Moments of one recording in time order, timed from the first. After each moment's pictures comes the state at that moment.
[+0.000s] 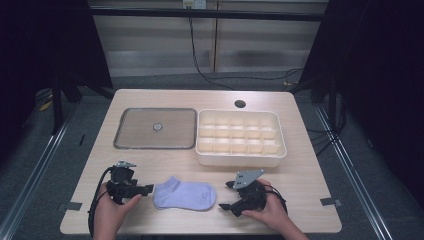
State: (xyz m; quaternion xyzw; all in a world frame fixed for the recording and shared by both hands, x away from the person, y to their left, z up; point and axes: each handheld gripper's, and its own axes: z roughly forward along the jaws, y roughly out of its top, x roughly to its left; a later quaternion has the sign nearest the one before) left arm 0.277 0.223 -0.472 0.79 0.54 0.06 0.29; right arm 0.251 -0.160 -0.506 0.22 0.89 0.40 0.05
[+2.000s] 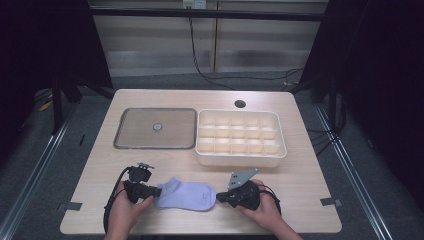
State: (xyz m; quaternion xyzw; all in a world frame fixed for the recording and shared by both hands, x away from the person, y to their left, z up) left arm 0.277 0.183 -0.474 0.82 0.52 0.01 0.23; right arm 0.248 -0.145 -0.501 0.22 0.89 0.39 0.03
